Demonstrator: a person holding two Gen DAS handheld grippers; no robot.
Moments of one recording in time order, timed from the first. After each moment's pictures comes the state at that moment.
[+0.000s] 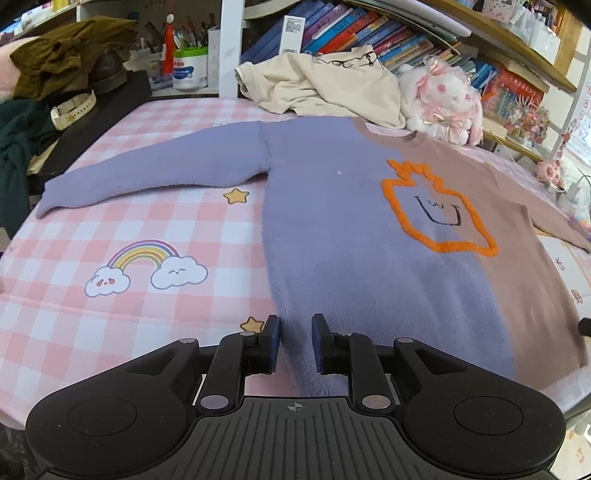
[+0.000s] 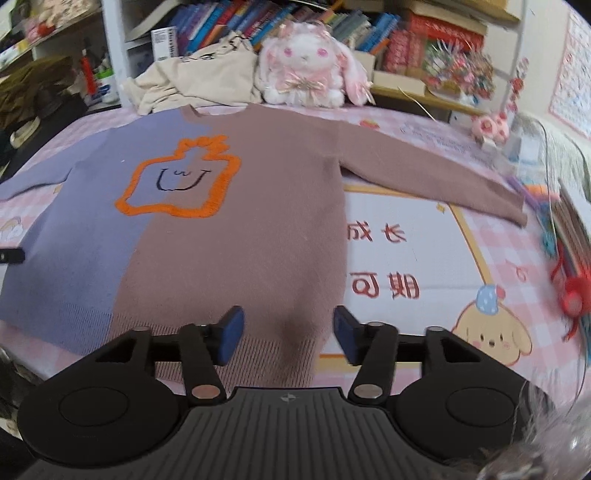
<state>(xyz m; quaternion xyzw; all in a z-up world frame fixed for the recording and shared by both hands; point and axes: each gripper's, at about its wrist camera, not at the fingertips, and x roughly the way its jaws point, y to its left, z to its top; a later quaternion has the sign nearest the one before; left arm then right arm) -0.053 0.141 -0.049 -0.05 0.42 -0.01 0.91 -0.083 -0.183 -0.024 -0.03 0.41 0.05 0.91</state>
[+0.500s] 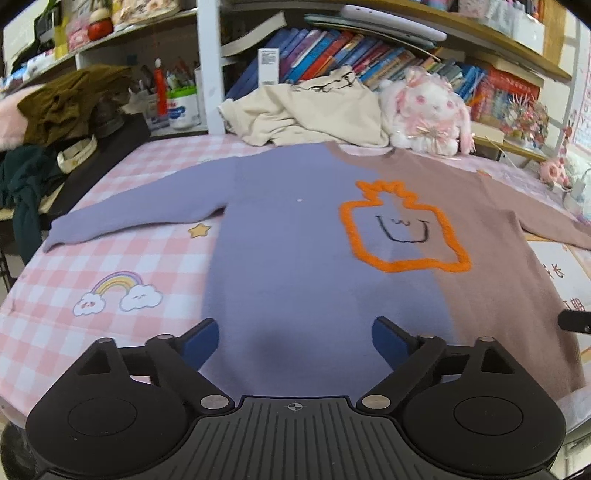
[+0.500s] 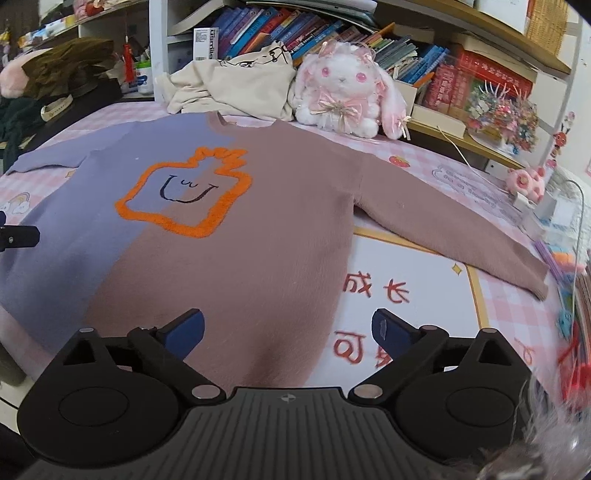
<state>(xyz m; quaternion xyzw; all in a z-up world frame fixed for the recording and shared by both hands) -0.059 0.060 -0.036 -0.01 0.38 0.02 0.93 -0.043 -0.207 -0.028 -0.09 0.38 0.13 0.91</state>
